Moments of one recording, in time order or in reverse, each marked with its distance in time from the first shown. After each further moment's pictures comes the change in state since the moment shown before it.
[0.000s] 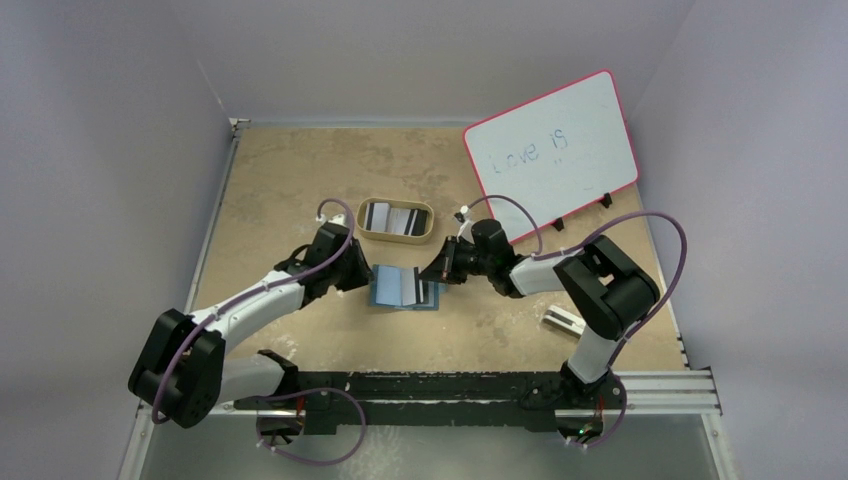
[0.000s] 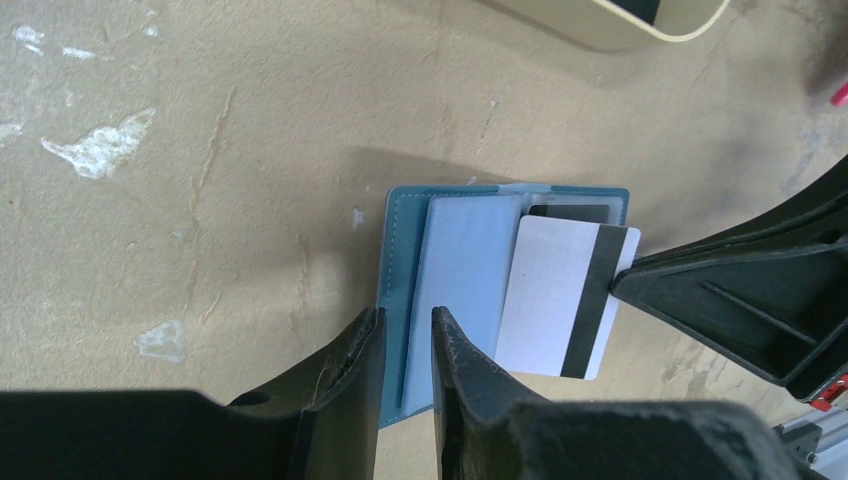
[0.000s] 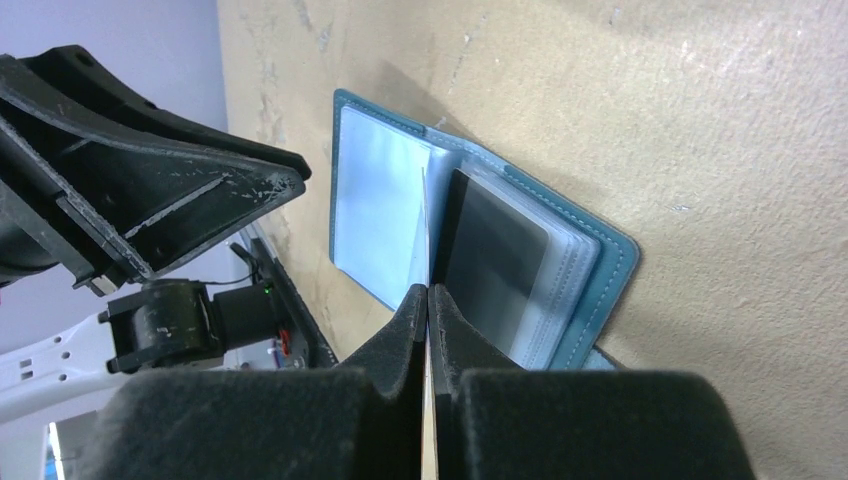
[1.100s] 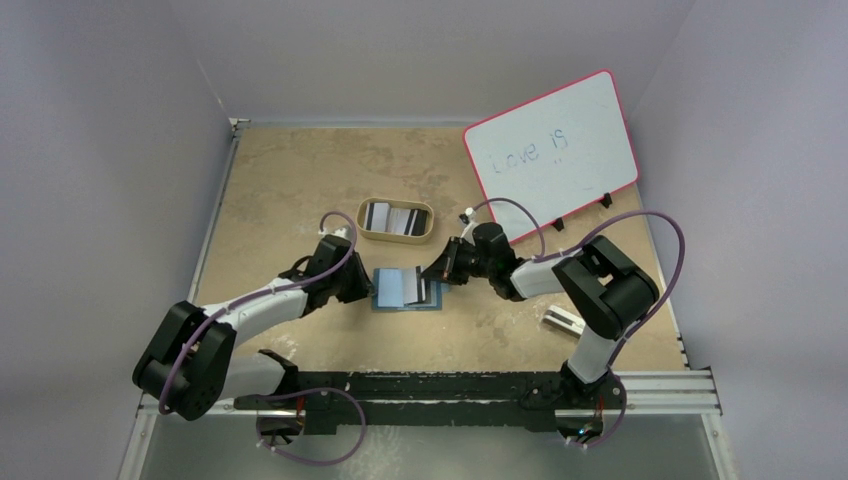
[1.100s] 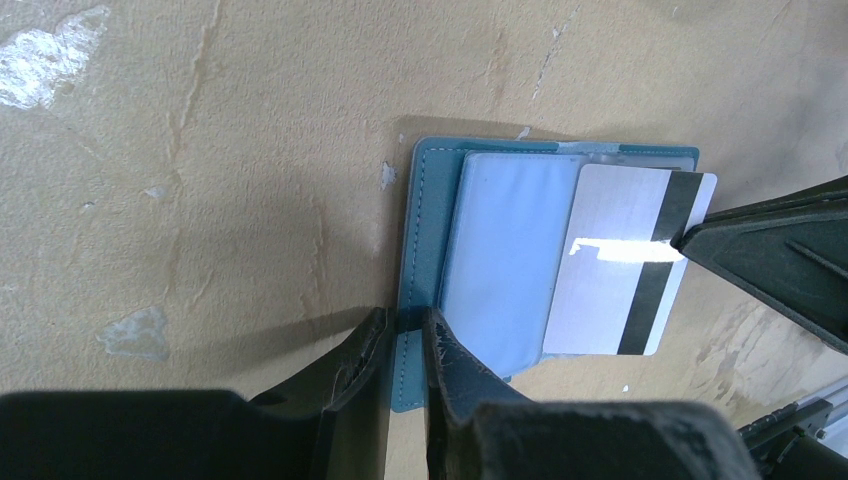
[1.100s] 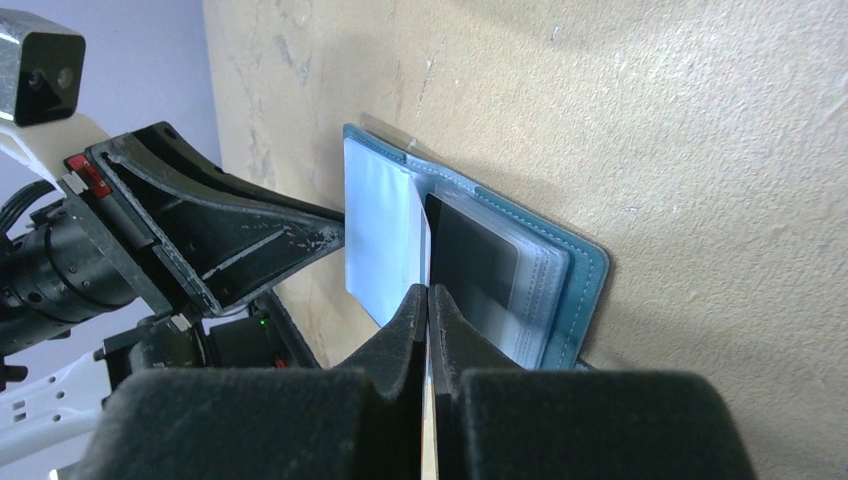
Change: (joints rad) left arm 0.000 0.039 -0.123 0.128 0.064 -0.038; right arm 0.000 0.004 -0.030 0.043 0.075 0.039
